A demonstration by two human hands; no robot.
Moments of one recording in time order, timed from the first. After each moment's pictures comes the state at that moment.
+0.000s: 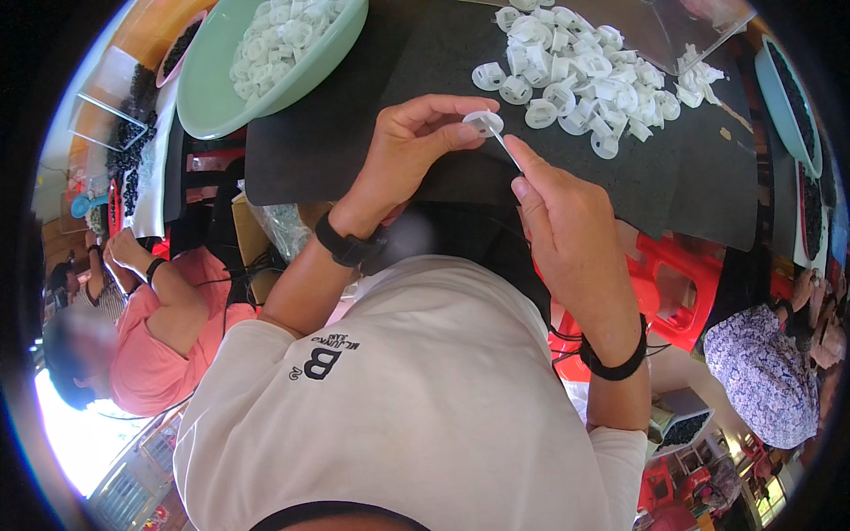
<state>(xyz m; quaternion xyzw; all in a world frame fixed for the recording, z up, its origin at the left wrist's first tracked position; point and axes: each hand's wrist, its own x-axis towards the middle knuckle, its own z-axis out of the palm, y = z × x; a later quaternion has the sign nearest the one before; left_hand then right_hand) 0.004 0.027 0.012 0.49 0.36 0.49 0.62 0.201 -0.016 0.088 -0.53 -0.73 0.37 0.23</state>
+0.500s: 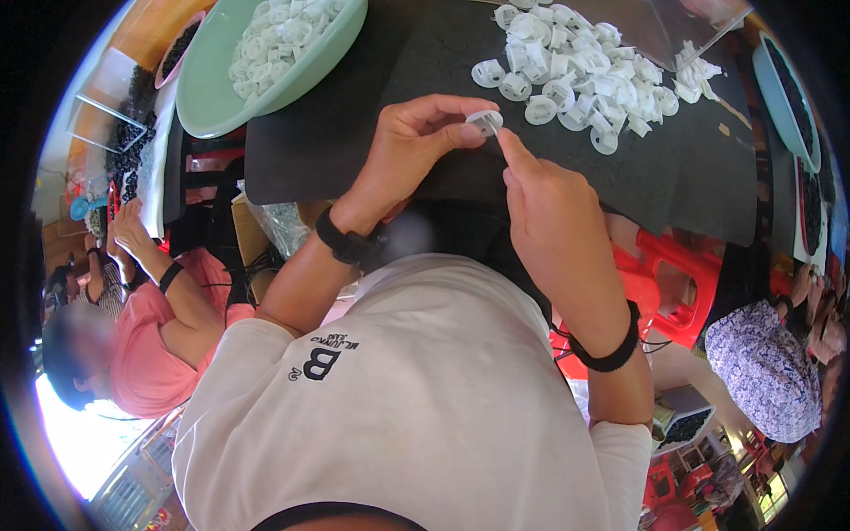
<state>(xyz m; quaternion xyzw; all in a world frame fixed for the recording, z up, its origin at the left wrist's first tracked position) 0.004 0.026 0.012 0.51 0.39 0.47 0.61 0.189 -0.014 0.076 -0.54 -0.77 0.27 0.21</state>
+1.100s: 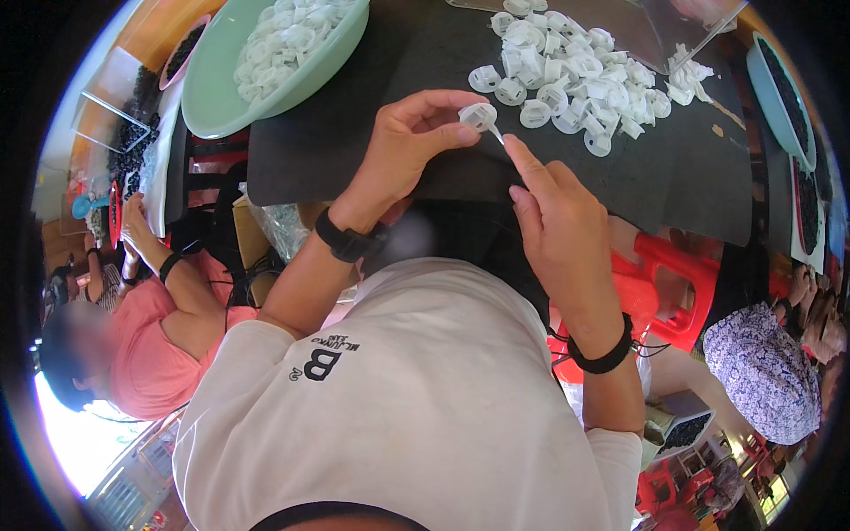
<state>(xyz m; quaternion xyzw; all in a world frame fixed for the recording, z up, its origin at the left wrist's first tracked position) 0.005 0.030 0.013 0.47 0.36 0.50 0.63 0.203 -0.026 0.066 -0.54 -0.77 0.22 0.25</state>
